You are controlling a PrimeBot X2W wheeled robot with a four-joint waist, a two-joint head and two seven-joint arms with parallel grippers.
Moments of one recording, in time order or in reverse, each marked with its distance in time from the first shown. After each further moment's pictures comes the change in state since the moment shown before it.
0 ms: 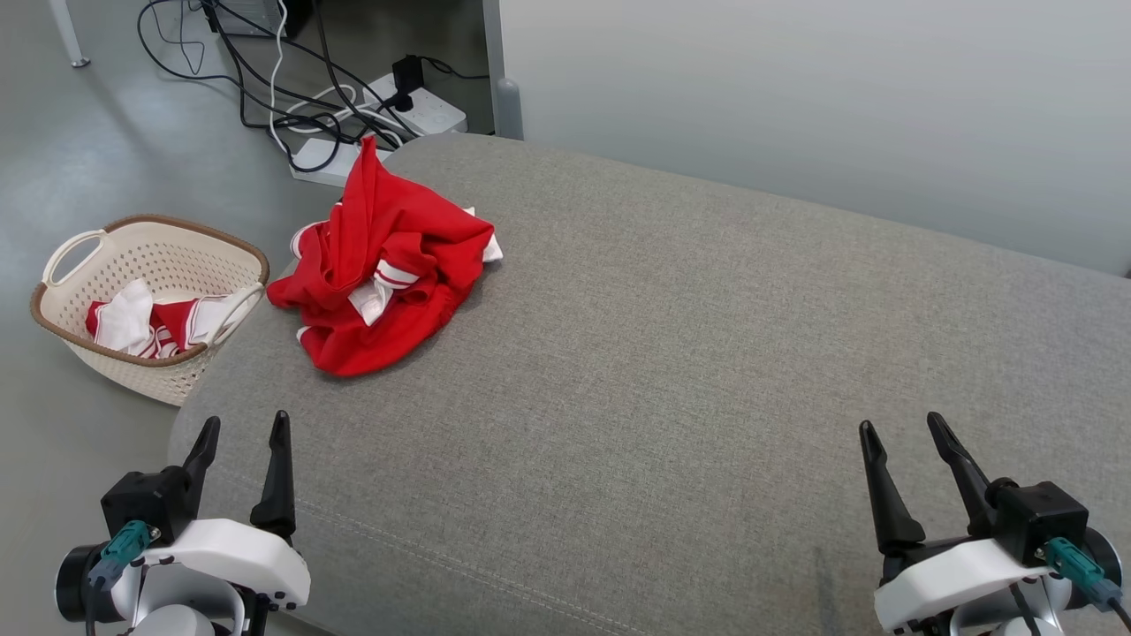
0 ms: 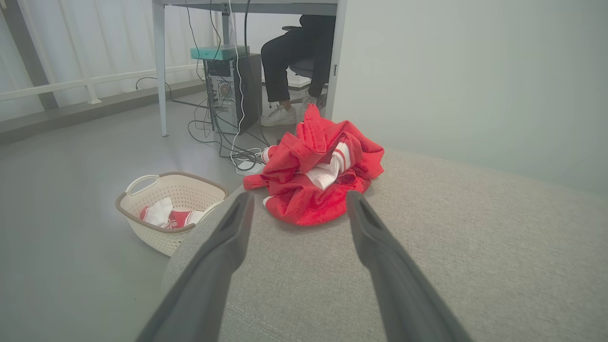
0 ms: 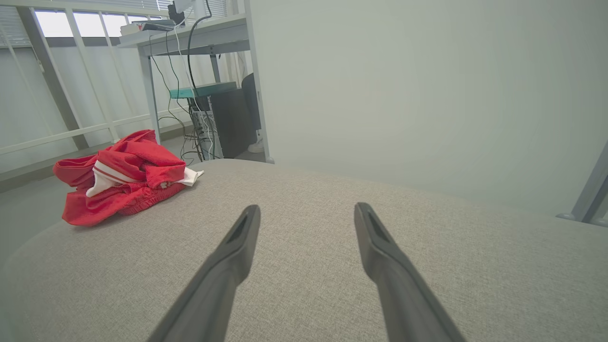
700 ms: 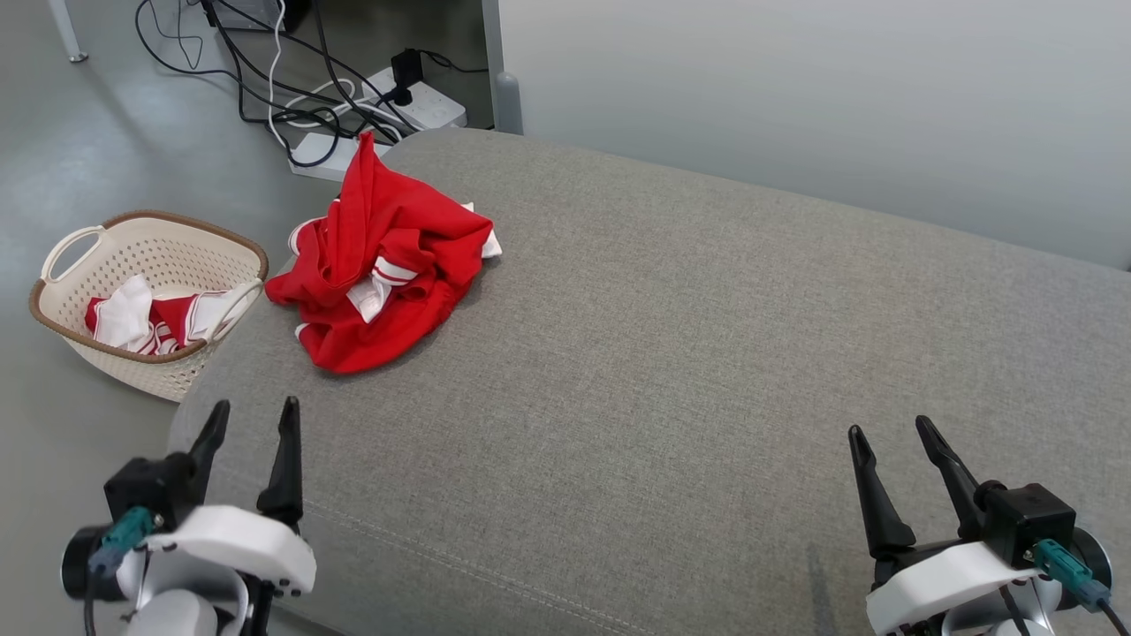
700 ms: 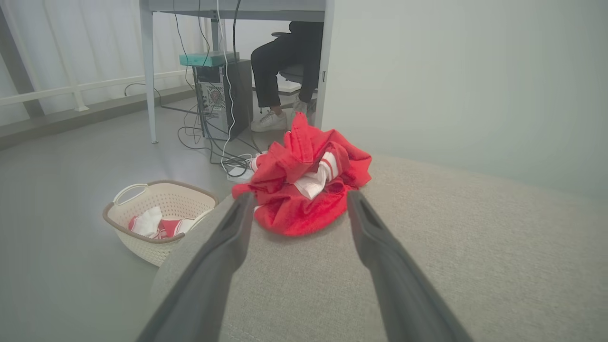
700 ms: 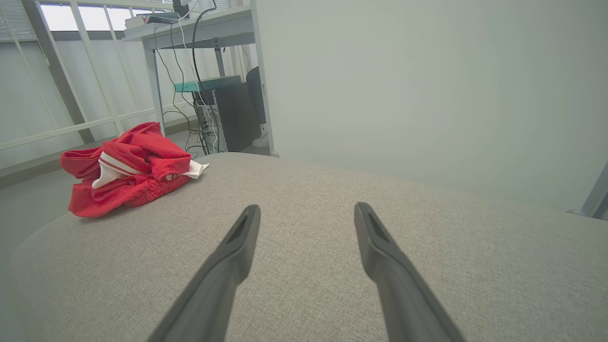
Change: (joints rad) left arm -0.007 0.006 -0.020 -0.019 -0.009 -0.002 0.000; right arm 0.000 0.000 0.022 0.005 -0.001 0.000 0.000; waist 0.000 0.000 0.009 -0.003
